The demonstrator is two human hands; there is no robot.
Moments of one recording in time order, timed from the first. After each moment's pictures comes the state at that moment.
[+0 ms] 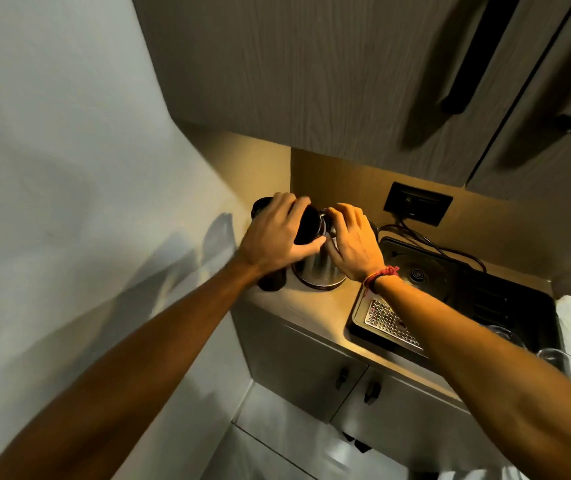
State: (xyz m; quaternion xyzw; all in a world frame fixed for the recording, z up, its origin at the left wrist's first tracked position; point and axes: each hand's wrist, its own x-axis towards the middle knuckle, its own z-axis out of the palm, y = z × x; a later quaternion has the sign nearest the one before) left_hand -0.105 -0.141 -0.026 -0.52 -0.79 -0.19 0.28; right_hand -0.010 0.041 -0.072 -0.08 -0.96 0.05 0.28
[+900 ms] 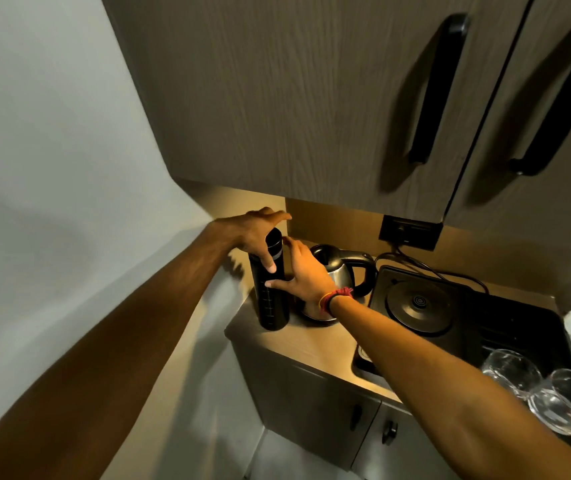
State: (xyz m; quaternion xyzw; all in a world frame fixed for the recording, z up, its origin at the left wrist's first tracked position) left_hand -0.180 -0.133 0.073 -0.49 -0.86 0.00 -0.15; right_hand -0.066 -0.017 -0.051 -0.08 -0.94 0.31 0.14
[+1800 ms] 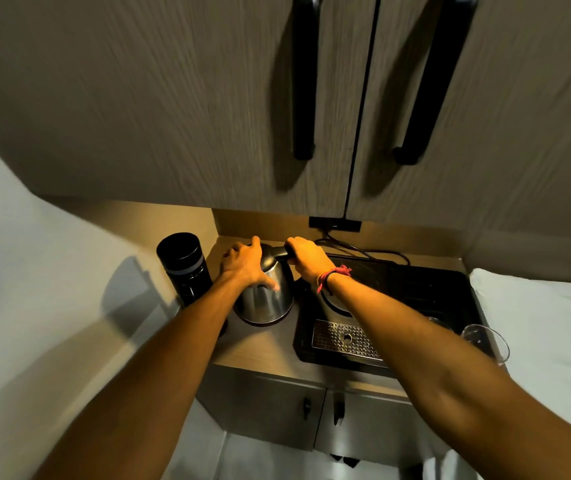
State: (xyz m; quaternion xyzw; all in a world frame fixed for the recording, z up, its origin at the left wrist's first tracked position) left_hand -0.117 -0.015 -0.041 -0.38 -0.91 -0.02 -0.13; right_hand -0.004 0.106 -0.050 -0.23 -0.95 0.21 0.07
